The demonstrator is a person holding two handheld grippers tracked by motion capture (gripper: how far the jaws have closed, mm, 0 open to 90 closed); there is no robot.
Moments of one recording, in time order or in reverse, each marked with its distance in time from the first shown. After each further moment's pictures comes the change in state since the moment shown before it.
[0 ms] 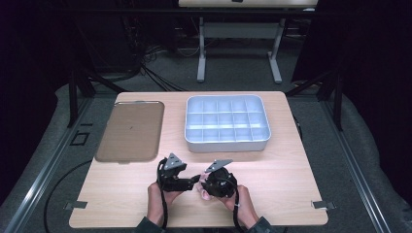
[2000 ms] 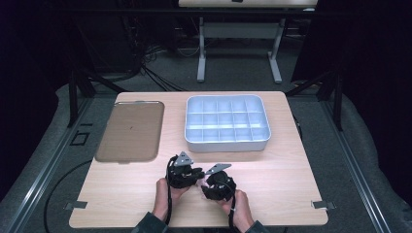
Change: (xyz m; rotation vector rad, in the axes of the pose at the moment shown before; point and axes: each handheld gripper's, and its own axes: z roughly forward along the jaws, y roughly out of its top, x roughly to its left) left arm -0.001 0.003 0.017 0.019 -0.105 0.054; right arm 0.005 -0.010 0.011 0.023 -0.084 0.081
